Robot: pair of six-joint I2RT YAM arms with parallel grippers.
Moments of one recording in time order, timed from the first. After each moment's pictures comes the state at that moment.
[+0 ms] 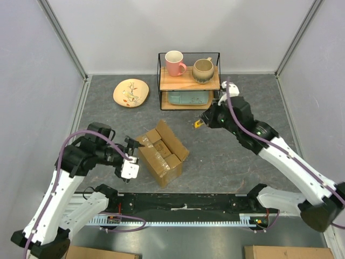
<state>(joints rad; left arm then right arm) -0.42 0.75 1.06 -1.24 0.74 1.41 0.66 1.16 1.15 -0.45 0.12 0.55</state>
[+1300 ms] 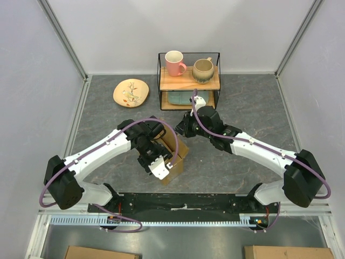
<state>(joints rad) -0.78 1.34 1.11 -1.17 0.47 1.69 0.78 1.38 0.95 0.00 -0.08 0.62</state>
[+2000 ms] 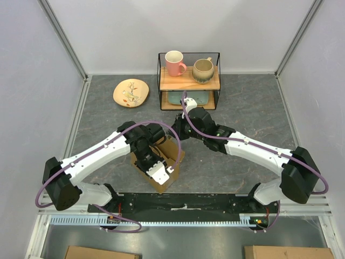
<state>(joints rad) -0.85 1.32 1.14 -1.35 0.44 1.54 0.86 1.43 1.03 -0.03 -0.05 0.62</state>
